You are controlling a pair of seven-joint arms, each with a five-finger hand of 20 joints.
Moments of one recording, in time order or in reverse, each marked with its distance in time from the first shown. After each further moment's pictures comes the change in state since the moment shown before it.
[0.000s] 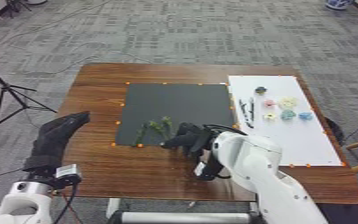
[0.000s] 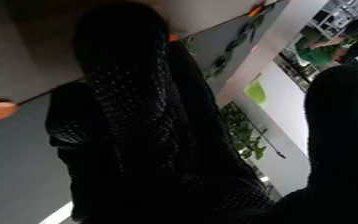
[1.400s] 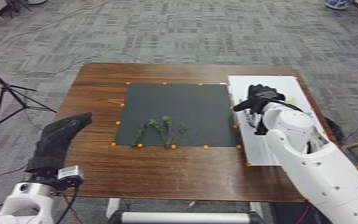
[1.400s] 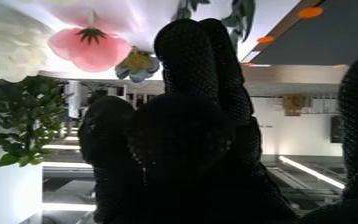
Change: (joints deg) left arm 0.1 0.2 0.7 0.1 0.1 -0.1 0.1; right arm 12.4 13.7 2.1 17.9 -28.4 16.0 -2.7
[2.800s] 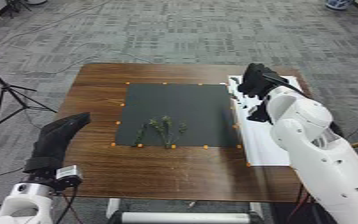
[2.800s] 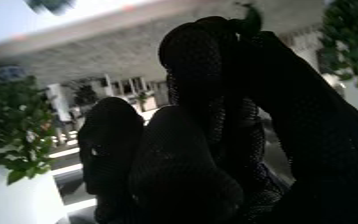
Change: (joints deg) left arm 0.3 -0.7 -0.6 -0.2 -0.8 -0.3 0.1; right arm -1.0 -0.8 4.7 -11.2 12.2 3.7 1.5
